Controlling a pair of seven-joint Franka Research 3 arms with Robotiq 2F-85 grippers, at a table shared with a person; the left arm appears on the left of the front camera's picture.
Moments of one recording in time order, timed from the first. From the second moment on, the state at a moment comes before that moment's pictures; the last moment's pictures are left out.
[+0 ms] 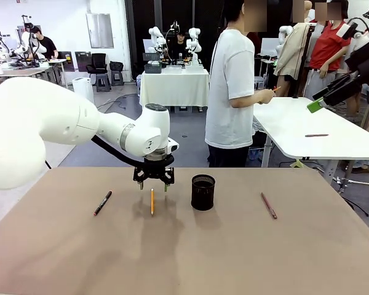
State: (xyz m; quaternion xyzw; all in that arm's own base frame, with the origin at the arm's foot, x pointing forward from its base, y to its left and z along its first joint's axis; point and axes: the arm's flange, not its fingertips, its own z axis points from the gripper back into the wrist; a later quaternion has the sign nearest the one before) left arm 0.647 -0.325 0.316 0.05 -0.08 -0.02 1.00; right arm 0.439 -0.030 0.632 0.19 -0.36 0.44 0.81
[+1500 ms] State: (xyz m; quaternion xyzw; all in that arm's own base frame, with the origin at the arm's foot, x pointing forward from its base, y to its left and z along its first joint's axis) left arm 0.661 -0.320 0.311 0.03 -0.04 0.03 1.00; right arm 0.439 -0.030 0.632 0.19 -0.36 0.44 0.81
